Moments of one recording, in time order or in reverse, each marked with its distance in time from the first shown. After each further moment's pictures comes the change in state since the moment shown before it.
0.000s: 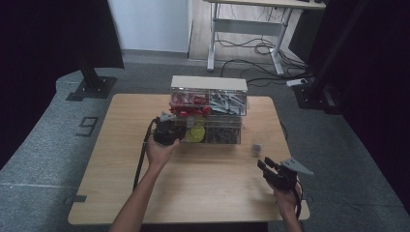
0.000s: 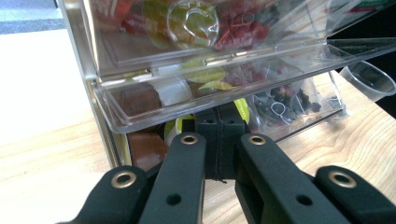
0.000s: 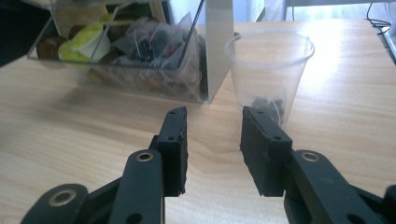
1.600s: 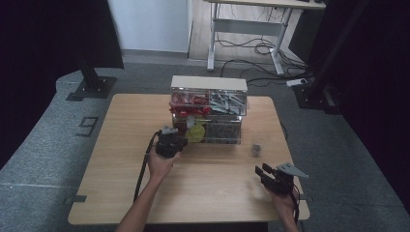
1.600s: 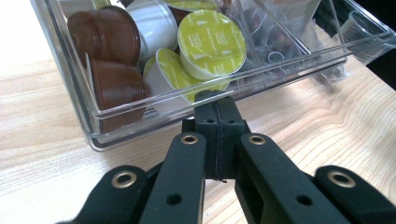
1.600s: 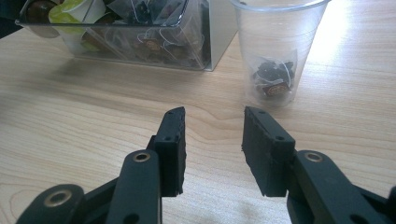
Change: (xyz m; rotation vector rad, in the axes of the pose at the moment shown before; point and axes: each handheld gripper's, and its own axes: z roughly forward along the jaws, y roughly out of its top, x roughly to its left) left arm -0.001 -0.043 0.015 0.065 -0.056 -0.027; right arm 0.000 -0.020 0.005 0.067 0.007 0.004
